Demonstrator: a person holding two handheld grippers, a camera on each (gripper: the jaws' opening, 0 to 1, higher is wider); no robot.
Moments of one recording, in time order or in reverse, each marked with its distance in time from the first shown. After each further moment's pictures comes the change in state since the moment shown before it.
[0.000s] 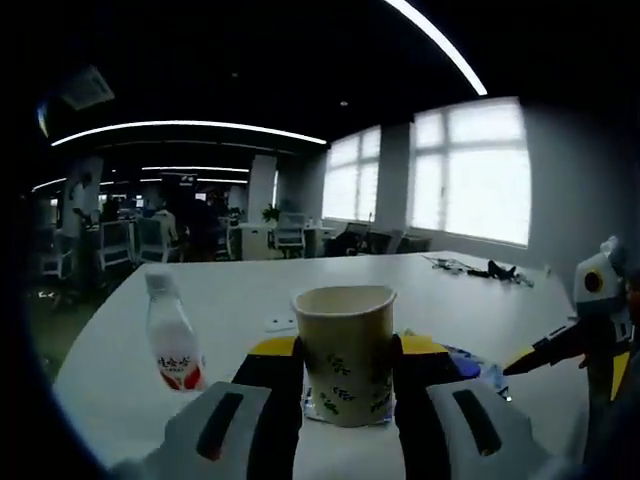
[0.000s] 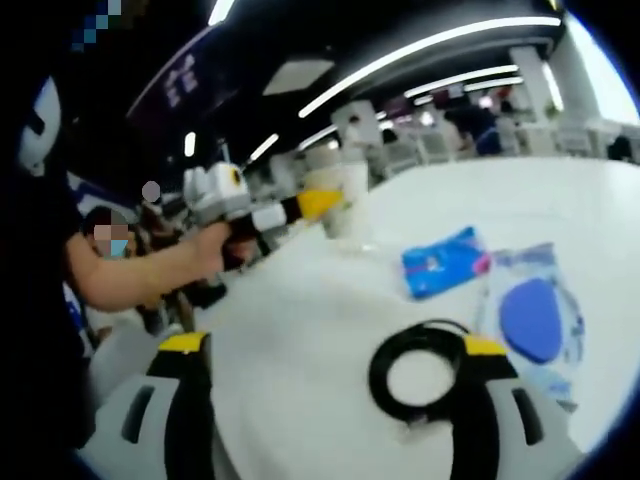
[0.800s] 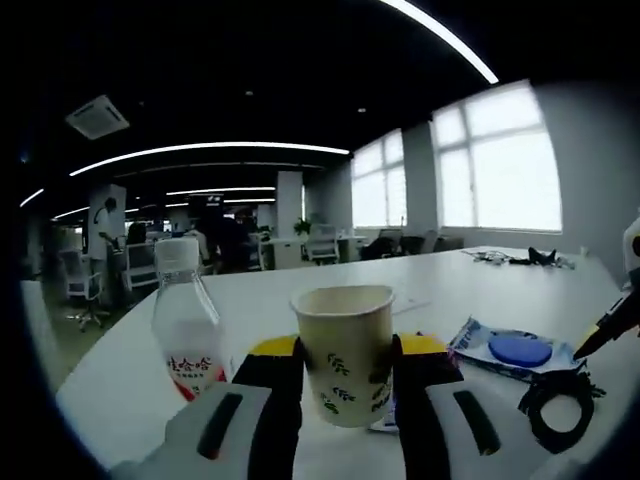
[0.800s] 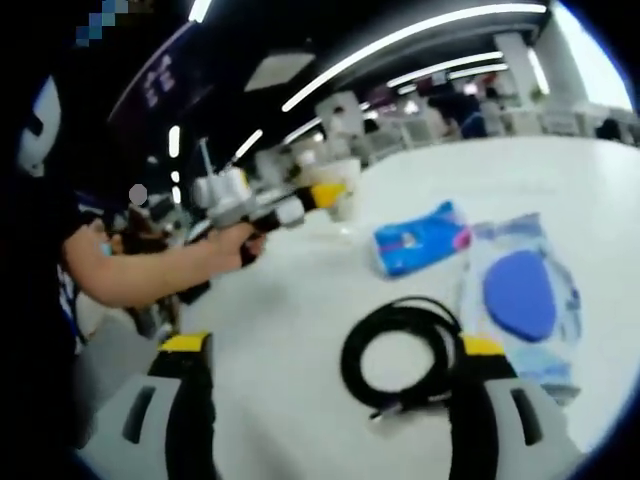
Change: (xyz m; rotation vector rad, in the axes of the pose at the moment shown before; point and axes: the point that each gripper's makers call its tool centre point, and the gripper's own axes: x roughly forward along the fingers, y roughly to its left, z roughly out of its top) left arm 0.040 0.053 -0.039 0.090 -0.022 0.144; right arm 0.005 -0.029 -0.022 0.051 0.039 -0.045
